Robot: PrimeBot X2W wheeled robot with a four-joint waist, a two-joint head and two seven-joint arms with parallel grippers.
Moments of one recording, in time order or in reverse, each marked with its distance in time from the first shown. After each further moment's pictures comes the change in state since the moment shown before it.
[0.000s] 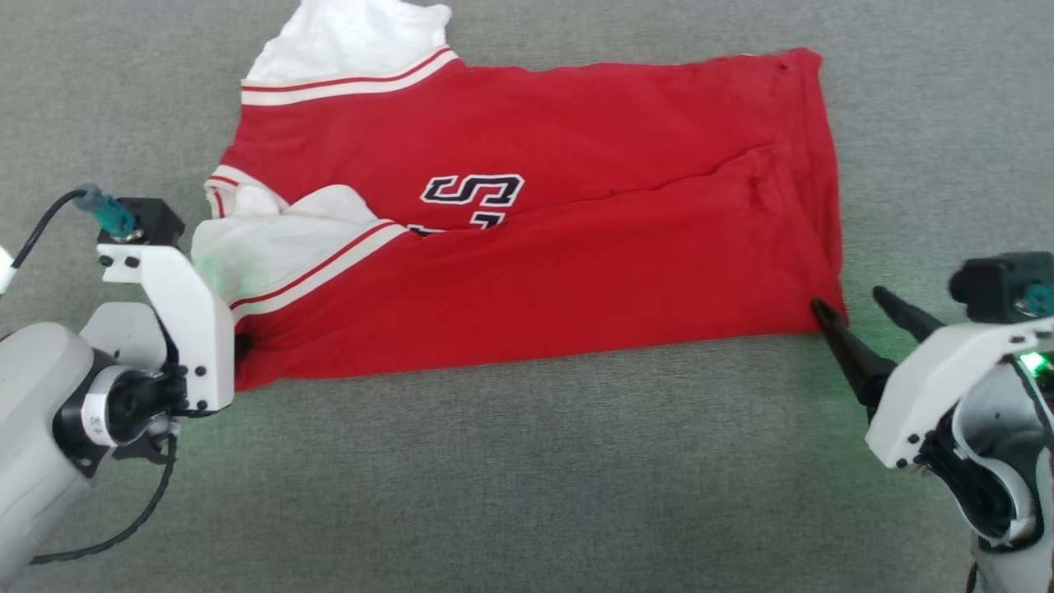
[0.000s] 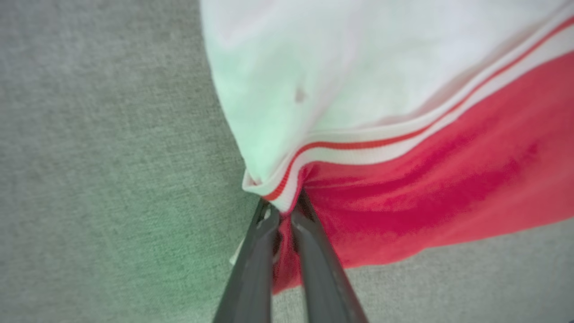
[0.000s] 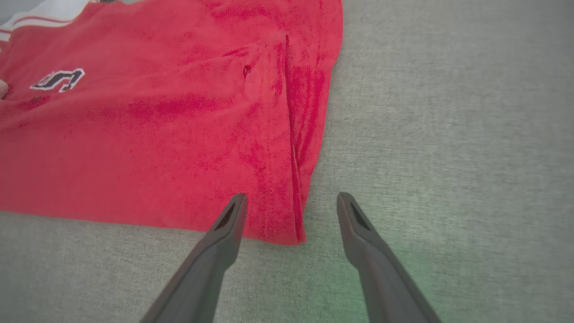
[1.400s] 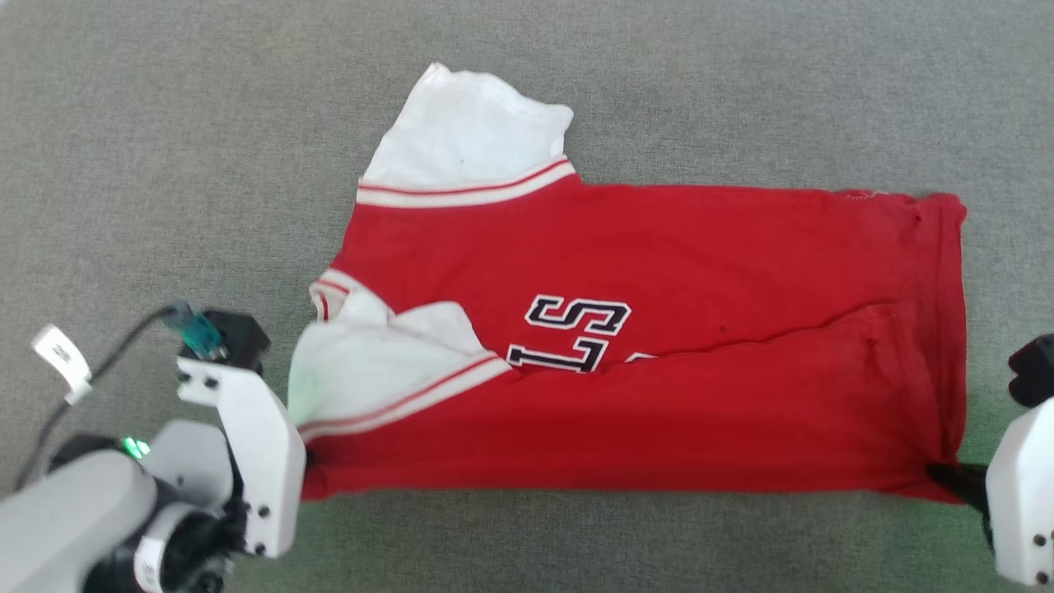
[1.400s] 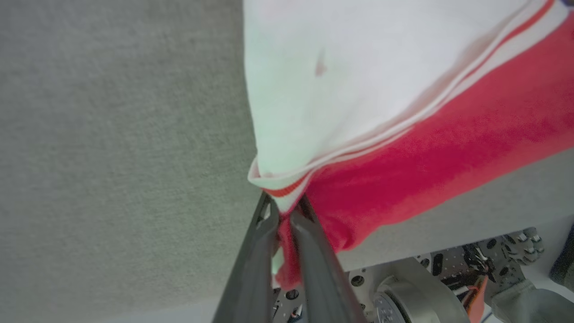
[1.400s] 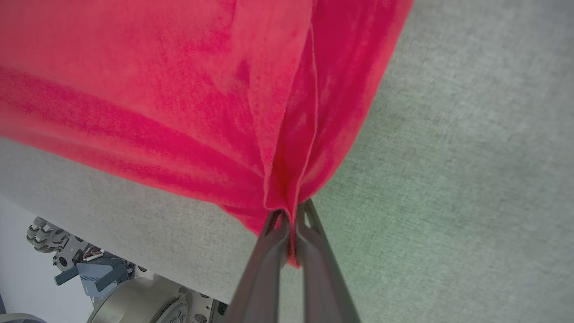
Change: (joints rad) left arm 0.162 0.126 -0.057 -0.454 0.018 0.196 0.005; right arm 0.199 -0.198 -0.115 -0.216 0.187 0.000 0.655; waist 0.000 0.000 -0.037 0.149
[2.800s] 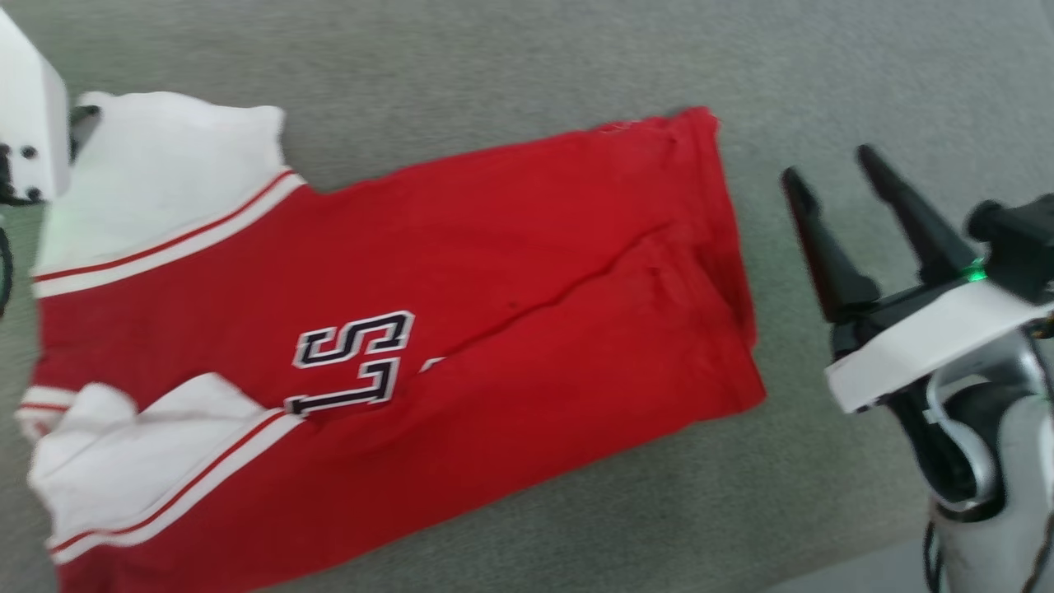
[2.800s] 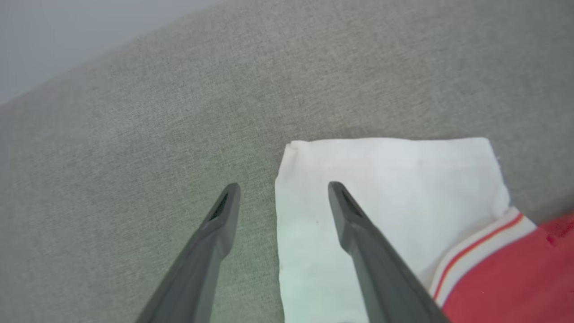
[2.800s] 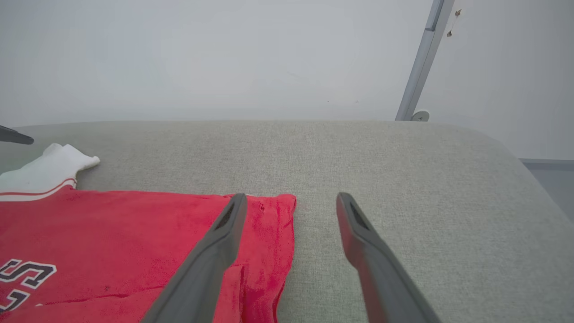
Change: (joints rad) left arm -0.558 -0.055 0.095 0.557 0.183 -0.279 0.112; right arm -0.305 0.239 0.205 0.105 -0.235 0.000 -0.947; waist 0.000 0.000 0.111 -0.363
